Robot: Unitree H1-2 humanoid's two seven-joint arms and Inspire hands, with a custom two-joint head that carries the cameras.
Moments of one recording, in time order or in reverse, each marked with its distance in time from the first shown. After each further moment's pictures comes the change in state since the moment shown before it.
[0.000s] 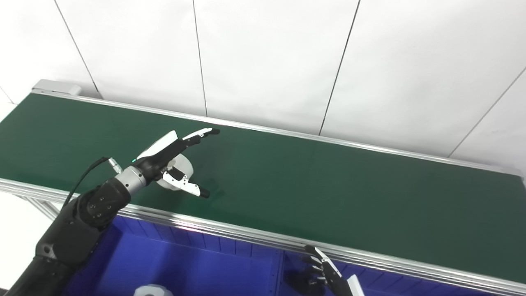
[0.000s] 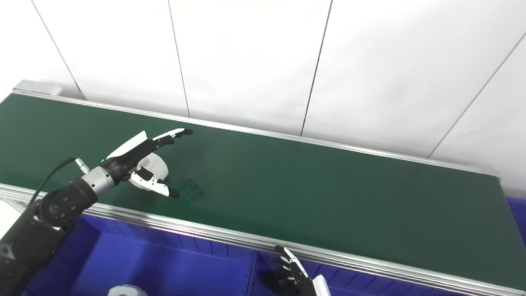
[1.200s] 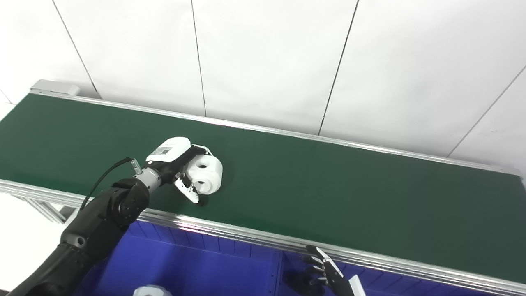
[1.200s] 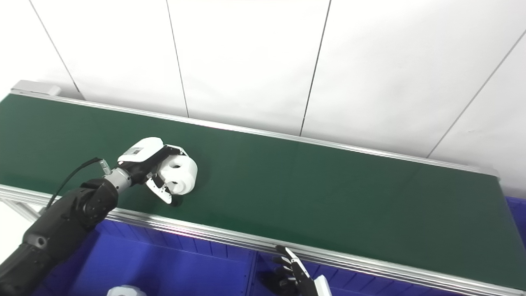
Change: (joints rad) left arm -0.073 -0.047 -0.109 0.117 0.333 0.088 0.223; right arm 0.001 -0.004 -0.002 -0.008 0.016 -0.006 -0.003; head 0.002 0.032
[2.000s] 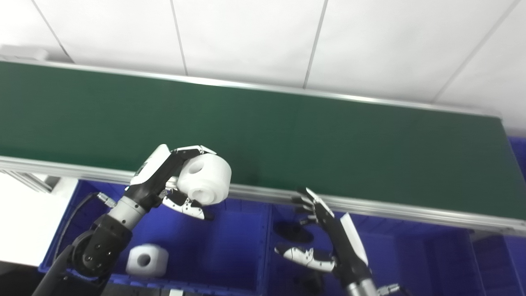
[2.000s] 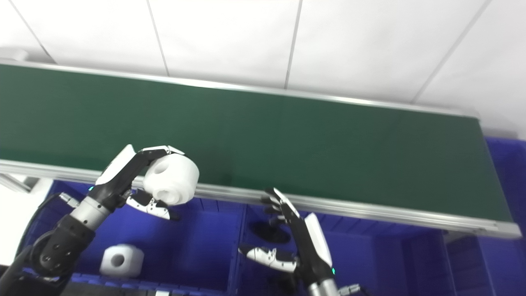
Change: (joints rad) left arm 0.439 -0.127 -0.001 -0.491 -0.290 -0.105 -0.057; right arm 0.026 0.005 -0.014 -0.187 -0.002 0.096 0.058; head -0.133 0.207
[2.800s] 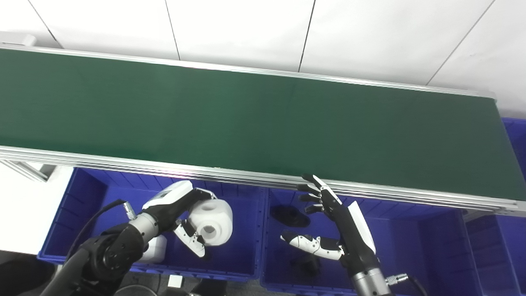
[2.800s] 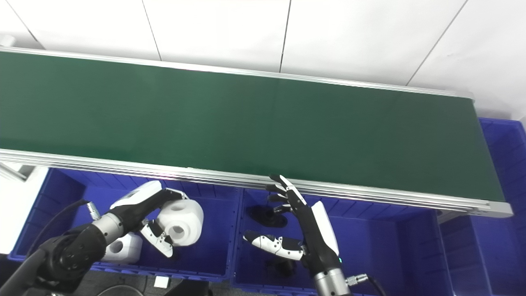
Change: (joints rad) left arm -0.002 0.026 -0.167 -0.107 0.356 0.600 -0.354; right arm 0.048 -0.009 -0.028 -0.074 0.016 0.033 0.034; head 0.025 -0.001
